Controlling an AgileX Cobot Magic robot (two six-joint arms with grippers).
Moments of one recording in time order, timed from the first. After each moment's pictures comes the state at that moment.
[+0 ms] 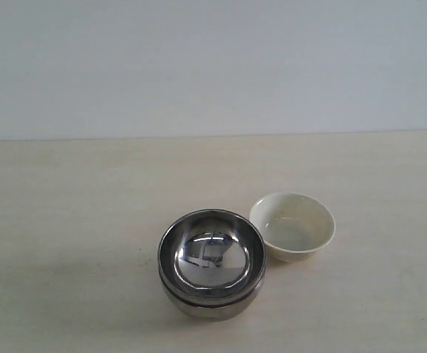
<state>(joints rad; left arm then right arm) 0.01 0.00 0.00 -0.13 0.29 0.10 0.10 0.00 0.00 -0.14 0.38 0.23</state>
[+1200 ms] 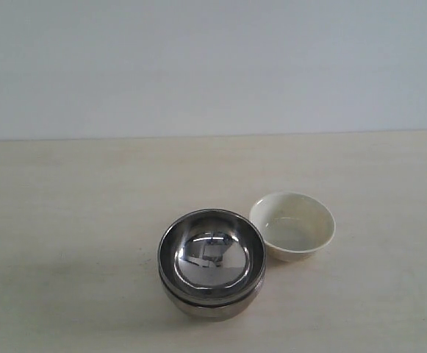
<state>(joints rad) 0.01 0.00 0.00 -0.11 0.31 0.09 0.10 0.00 0.00 -0.01 0.37 0.38</state>
